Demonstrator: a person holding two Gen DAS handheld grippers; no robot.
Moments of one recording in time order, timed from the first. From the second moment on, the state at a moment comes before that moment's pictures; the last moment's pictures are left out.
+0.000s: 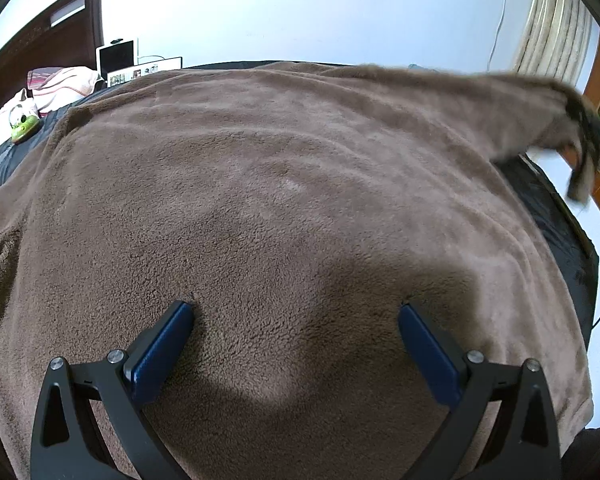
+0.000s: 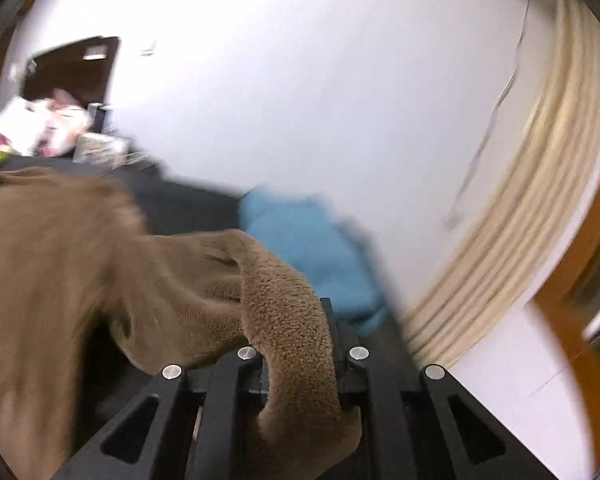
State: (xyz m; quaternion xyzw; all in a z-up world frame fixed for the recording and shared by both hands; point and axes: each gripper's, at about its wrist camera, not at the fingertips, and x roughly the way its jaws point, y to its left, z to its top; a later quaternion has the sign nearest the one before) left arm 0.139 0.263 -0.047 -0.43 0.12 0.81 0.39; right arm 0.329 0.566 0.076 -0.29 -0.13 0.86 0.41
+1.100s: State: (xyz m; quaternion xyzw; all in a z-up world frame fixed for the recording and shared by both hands) left arm 0.114 0.221 0.020 -0.50 0.05 0.76 0.41; right arm 0.227 0.558 0.089 -0.35 -0.14 0.85 0.36
